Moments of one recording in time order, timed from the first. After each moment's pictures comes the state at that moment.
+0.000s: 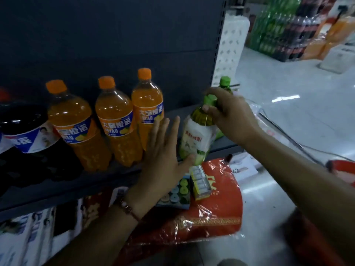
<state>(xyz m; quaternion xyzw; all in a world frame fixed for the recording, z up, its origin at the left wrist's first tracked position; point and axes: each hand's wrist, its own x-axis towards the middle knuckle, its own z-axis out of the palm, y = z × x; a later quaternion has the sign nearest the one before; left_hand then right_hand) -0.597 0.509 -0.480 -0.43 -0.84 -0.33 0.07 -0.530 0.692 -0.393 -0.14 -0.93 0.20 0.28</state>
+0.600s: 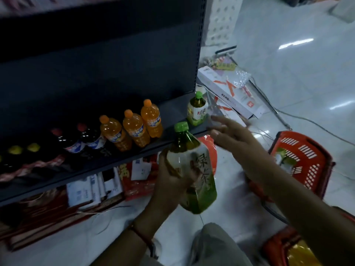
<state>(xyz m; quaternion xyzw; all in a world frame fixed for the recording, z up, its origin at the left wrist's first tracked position) -0.427 0.448 -0.210 -0.13 -0.67 -0.66 -0.32 -0.362 0.627 -0.132 -0.25 -0.69 0.68 0.05</state>
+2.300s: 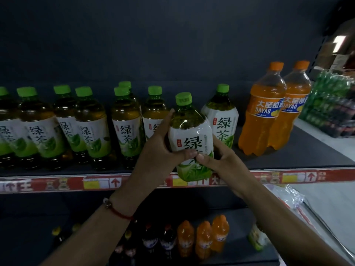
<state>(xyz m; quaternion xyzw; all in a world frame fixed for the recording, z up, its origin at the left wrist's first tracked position) -0.683 0.285 0.151 -0.29 -0.73 -0.61 0.01 -0.619 0.456 0.131 0.07 -0.73 0.67 0.12</state>
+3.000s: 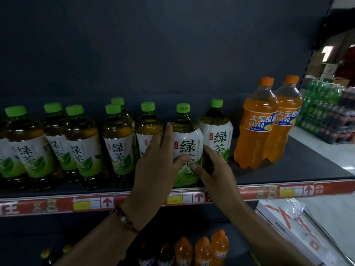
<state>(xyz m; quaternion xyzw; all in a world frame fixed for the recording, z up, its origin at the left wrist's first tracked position) -0.698 0.309 0.149 -0.27 -0.88 -0.27 0.27 -0.643 0.460 0.110 0.02 -0.81 0.52 0.27</state>
